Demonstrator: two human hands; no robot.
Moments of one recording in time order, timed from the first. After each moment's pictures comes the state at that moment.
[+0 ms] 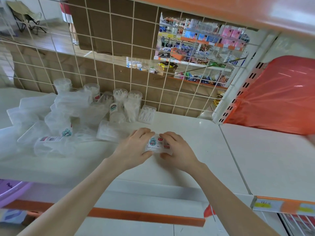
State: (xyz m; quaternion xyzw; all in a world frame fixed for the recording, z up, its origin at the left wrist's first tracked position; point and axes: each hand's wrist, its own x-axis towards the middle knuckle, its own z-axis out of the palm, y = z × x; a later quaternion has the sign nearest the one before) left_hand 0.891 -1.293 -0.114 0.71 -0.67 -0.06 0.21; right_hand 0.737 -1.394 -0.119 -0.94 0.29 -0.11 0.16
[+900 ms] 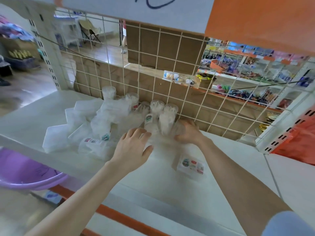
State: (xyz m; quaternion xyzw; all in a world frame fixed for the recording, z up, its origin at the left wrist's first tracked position) left_hand 0.948 -1.257 -0.100 0.84 -0.51 0.06 0.17; right_hand 0.871 -1.491 -0.115 -0.92 0.35 0.02 0.20
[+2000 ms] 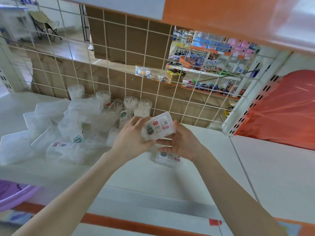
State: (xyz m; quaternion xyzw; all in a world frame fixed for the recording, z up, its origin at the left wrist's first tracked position) left_hand 0.923 -1.299 -0.082 0.77 -0.54 -0.03 0.34; right_hand 0.784 -1.420 -0.076 -0.52 0.25 -0.11 0.81
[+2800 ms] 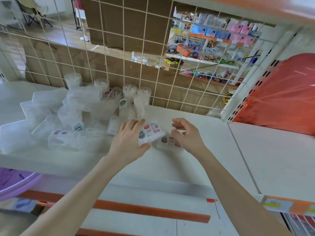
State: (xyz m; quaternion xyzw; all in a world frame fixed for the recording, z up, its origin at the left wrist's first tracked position) left_hand 0.911 -1.270 -0.116 0.79 -0.55 -0.02 0.29; right_hand 0.757 -1.400 -0.099 -0.80 0.38 -0.24 0.41
